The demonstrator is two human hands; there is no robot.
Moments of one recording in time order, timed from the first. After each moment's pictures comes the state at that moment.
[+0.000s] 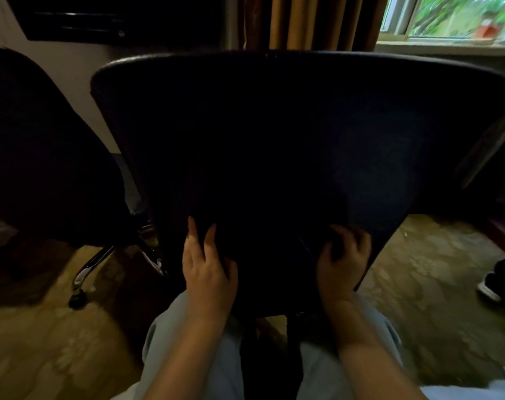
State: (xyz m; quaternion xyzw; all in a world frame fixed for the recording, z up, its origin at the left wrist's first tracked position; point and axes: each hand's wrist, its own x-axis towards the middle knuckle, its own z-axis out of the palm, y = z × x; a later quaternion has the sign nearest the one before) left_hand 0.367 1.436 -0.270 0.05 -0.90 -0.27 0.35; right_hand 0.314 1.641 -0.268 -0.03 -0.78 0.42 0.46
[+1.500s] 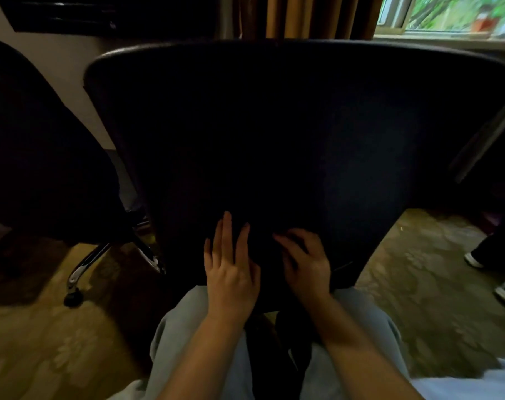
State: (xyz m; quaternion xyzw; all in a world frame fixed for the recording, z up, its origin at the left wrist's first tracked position) left_hand 0.368 1.465 -0.271 -0.04 -0.92 -0.19 0.35; right_hand 0.322 1.614 -0.284 0.20 -0.83 0.31 0.41
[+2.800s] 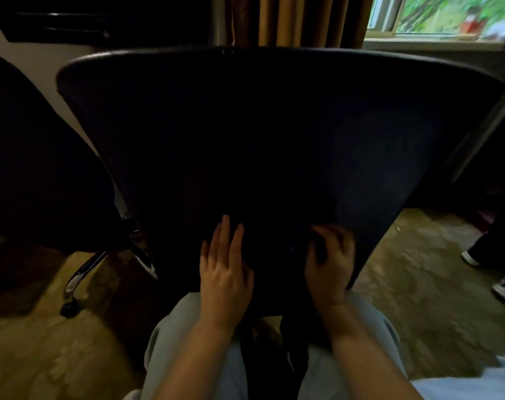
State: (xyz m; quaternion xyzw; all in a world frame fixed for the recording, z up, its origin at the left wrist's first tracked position) left_hand 0.365 1.458 -0.268 -0.07 -0.92 -0.22 0.33; right_hand 0.321 1.637 -0.269 0.04 -0.80 0.38 0.47
